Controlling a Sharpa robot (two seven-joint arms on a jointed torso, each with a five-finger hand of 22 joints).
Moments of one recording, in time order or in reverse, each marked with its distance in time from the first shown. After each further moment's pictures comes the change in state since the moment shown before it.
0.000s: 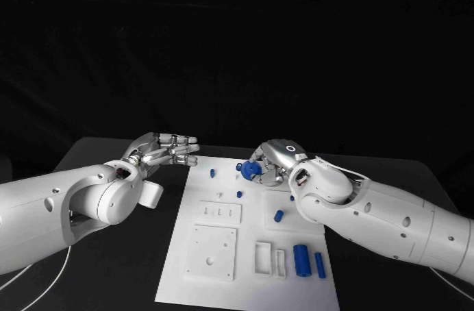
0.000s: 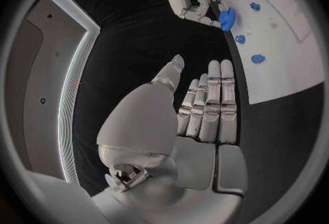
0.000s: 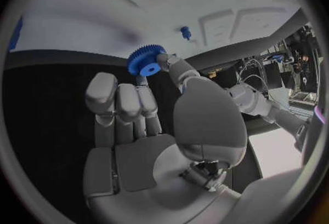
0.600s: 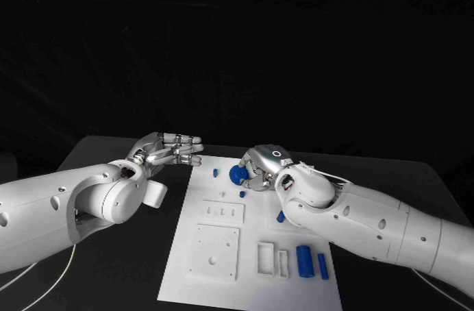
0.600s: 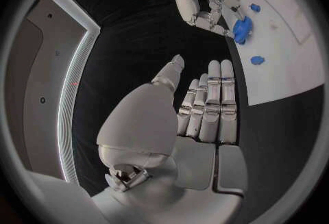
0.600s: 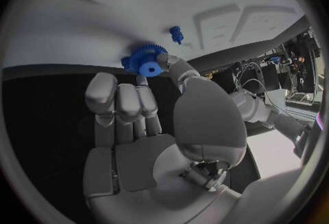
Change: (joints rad) left arm 0.000 0.009 0.000 -0.001 0.000 0.000 0.000; left_hand 0.000 0.000 0.000 0.000 0.000 0.000 0.000 0.000 0.000 0.000 0.000 0.000 0.000 0.000 0.000 0.000 0.000 0.000 0.000 0.000 0.000 -0.002; right arm 0.000 0.096 -0.030 -0.078 -0.018 -0.014 0.005; right_hand 0.000 0.000 -0.001 0.005 -0.004 -0.001 0.000 0.004 -0.002 0.000 0.000 0.000 0.000 0.000 0.000 0.000 -0.002 0.000 0.000 0.000 0.000 0.000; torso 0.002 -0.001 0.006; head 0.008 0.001
